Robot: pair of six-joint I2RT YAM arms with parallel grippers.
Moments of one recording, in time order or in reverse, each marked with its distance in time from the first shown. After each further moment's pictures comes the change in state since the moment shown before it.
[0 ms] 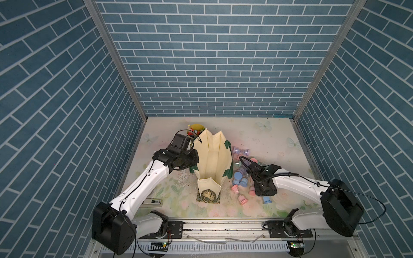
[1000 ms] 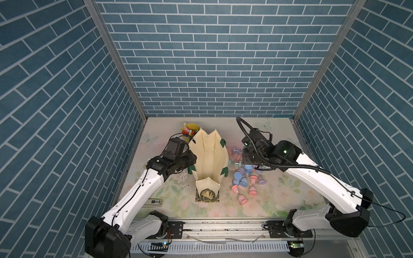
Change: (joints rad) left arm 0.020 -0.133 -0.105 0.090 -0.082 -0.103; right arm 0.194 0.054 0.851 -0.204 0.114 0.032
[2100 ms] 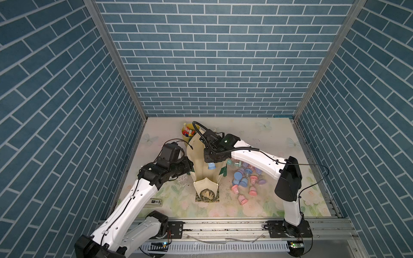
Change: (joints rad) left arm 0.000 -0.142 -0.046 -0.122 0.043 0.045; right arm 0.060 0.601 0.294 0.156 -0.223 0.036
